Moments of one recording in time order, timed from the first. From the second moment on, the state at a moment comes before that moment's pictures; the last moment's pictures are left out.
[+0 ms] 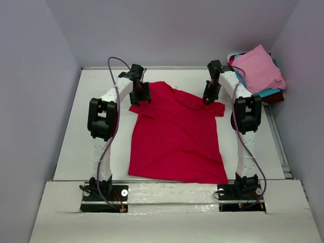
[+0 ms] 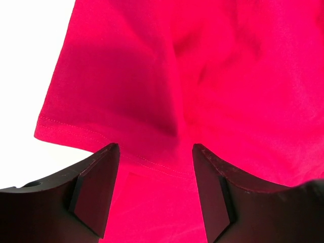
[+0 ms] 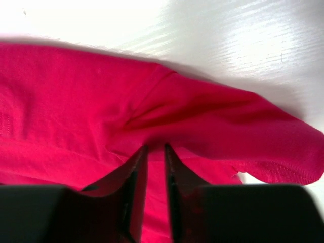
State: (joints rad) left arm -0.29 2.19 1.86 -0.83 0.09 -0.44; right arm 0.17 2.34 2.13 -1.12 -0.05 0.53
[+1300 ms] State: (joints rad) left arm -0.31 2.21 1.80 -0.80 0.12 -0.43; right arm 0.37 2.27 2.08 -1.20 0.46 0.41
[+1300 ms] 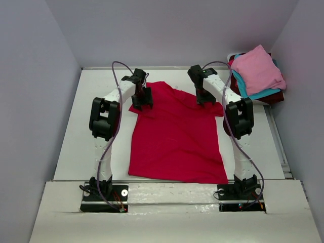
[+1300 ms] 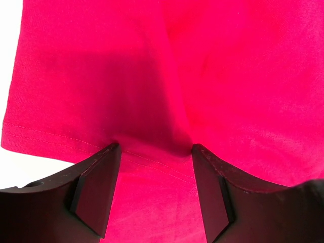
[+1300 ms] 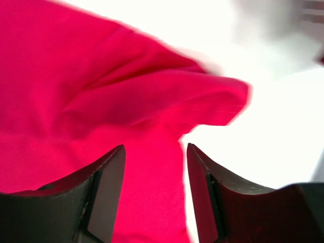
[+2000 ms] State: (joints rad) left arm -0.33 2.21 1.80 -0.79 0.14 -0.42; right arm 0.42 2.35 2.10 -1.22 0.72 0.41
